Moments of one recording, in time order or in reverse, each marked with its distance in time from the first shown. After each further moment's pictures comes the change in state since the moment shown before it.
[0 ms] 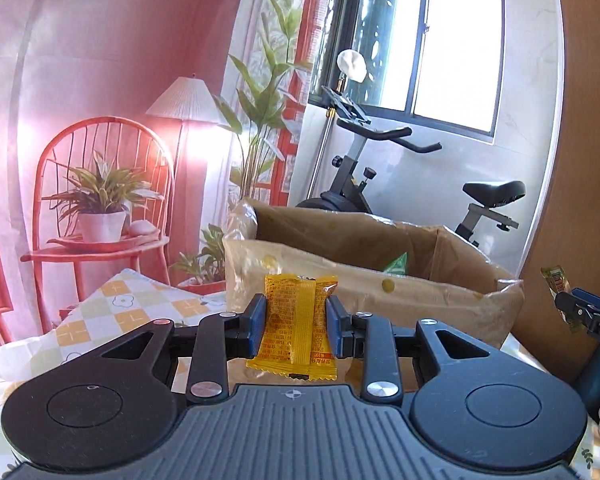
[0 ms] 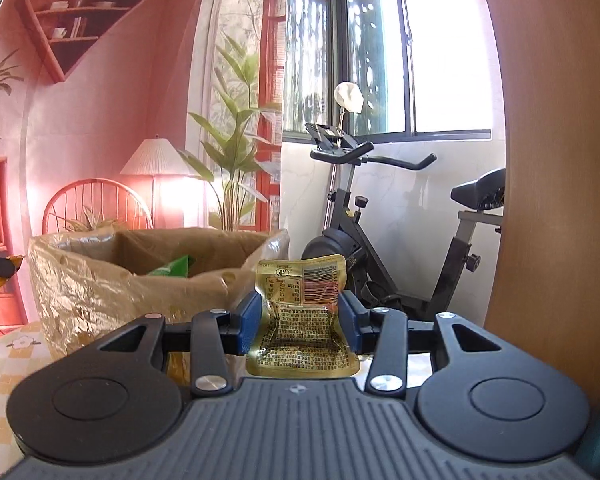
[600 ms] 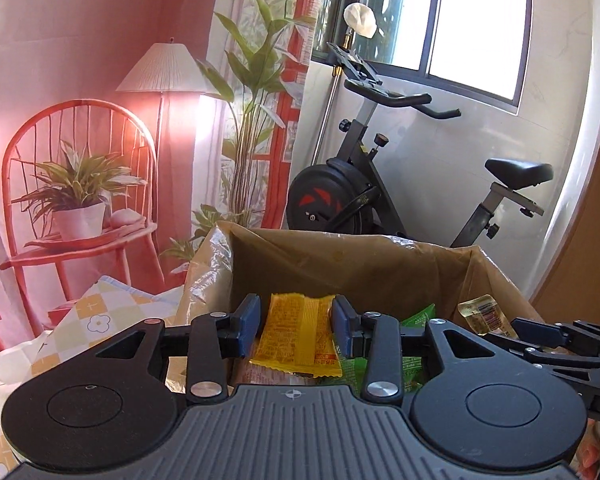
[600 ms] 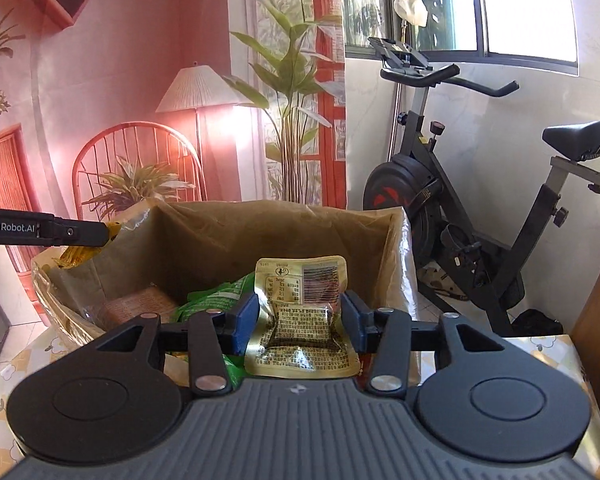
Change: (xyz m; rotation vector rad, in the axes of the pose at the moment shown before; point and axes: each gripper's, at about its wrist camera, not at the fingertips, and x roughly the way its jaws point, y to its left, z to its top) left arm 0.124 -0.017 0.065 0.015 0.176 0.025; right arm 0.138 0.057 0.052 0.018 0.333 0.153
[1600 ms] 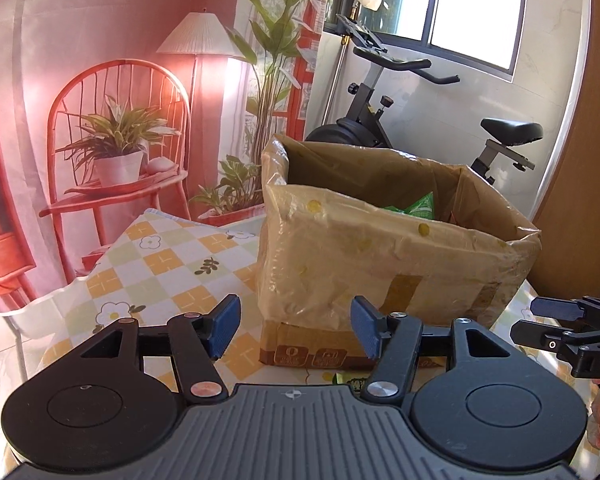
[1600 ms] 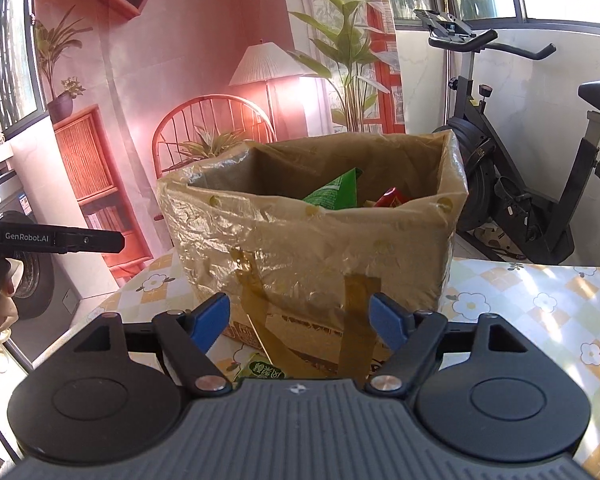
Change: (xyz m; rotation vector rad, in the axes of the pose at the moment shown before) left arm -0.111 0.050 -0.094 -0.003 0.093 0.011; right arm -0.085 0.022 -0.077 0.027 0.062 0.209
